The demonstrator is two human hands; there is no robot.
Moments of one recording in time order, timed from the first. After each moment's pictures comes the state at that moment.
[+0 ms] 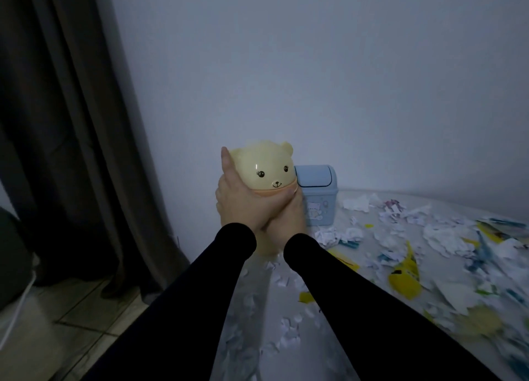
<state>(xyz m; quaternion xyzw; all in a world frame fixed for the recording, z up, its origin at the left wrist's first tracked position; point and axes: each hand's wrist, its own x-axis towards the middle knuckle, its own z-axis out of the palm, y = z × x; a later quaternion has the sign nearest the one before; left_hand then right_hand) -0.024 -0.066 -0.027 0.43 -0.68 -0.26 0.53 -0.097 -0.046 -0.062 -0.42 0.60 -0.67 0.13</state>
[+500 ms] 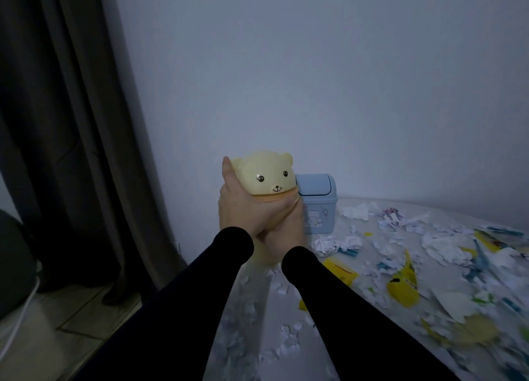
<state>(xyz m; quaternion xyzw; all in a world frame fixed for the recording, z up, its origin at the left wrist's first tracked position) -0.017 -0.061 -0.015 0.42 -0.69 -0.28 0.51 -0.091 -0.046 -0.069 -0.41 0.63 -0.65 0.12</state>
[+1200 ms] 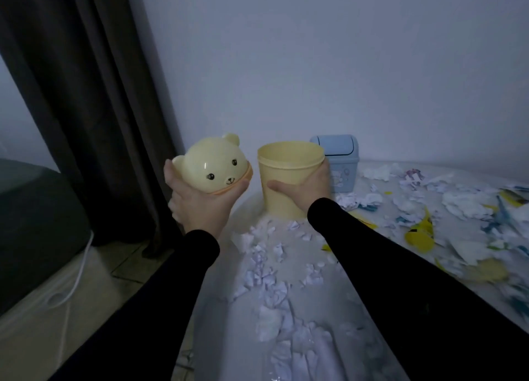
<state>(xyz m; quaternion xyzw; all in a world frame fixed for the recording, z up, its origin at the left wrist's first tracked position) 0.090 -0.048 -0.059 0.54 -0.55 -0.23 0.59 -0.087 -0.025 -0.060 -0.40 0.68 -0.60 0.14</state>
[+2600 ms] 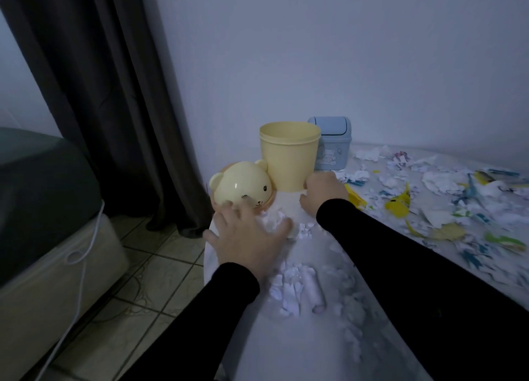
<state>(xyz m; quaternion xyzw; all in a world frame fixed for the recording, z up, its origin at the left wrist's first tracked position) 0.087 0.089 -0.096 0.61 -0.73 -0.07 0.30 -0.078 0.047 -0.076 -0.53 0.84 -0.11 -0.08</state>
